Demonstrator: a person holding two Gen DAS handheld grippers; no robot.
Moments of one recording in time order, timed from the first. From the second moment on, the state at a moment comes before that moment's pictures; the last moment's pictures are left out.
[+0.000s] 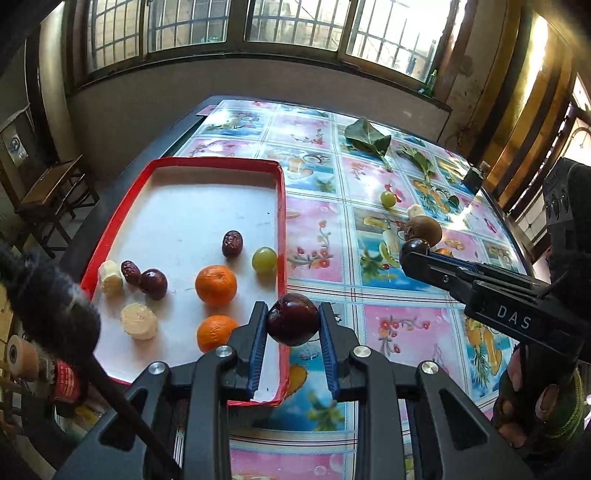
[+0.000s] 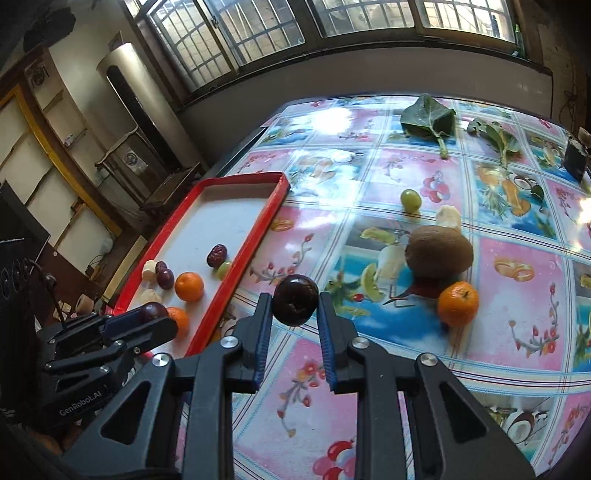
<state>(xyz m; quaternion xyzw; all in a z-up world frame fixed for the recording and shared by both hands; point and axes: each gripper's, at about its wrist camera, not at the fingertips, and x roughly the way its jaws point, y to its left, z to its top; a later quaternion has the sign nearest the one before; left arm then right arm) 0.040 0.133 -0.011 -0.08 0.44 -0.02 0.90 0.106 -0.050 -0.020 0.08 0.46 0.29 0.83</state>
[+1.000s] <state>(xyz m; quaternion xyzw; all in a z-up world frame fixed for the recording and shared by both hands) 0.059 0.206 -0.026 -0.12 0.43 0.06 0.89 0.126 0.043 -0.025 0.04 0.48 0.33 0.81</state>
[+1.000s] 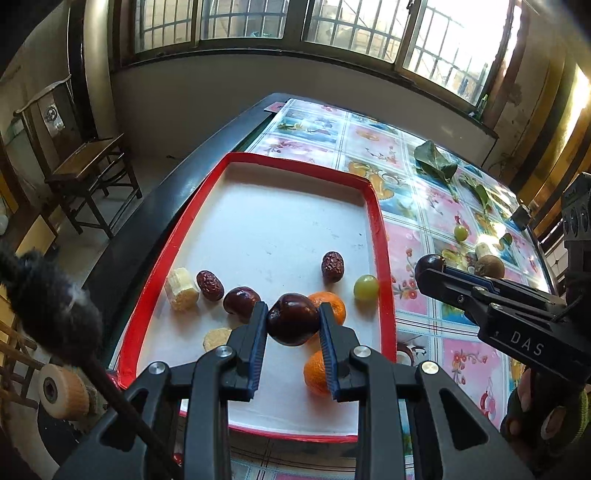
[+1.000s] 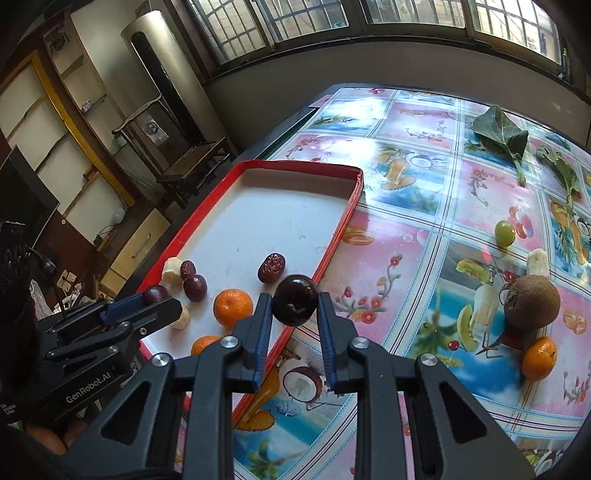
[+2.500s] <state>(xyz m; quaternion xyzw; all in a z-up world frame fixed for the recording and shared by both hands) 0.127 0.242 -0.064 -0.12 0.49 0.13 0.85 0.184 0.118 -0.061 -0.01 0.49 0.33 0.80</state>
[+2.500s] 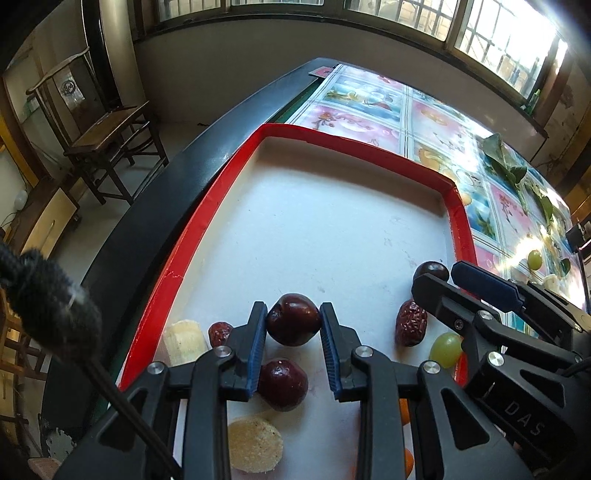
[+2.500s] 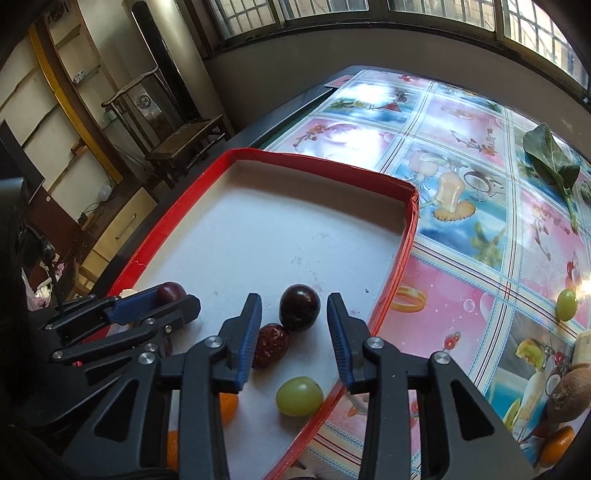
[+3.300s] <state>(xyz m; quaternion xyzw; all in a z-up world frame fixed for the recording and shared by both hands) 0.098 0.189 -0.023 -0.11 0.45 0.09 0.88 0.134 -0.011 -0.026 0.06 0.46 0.28 0.84</state>
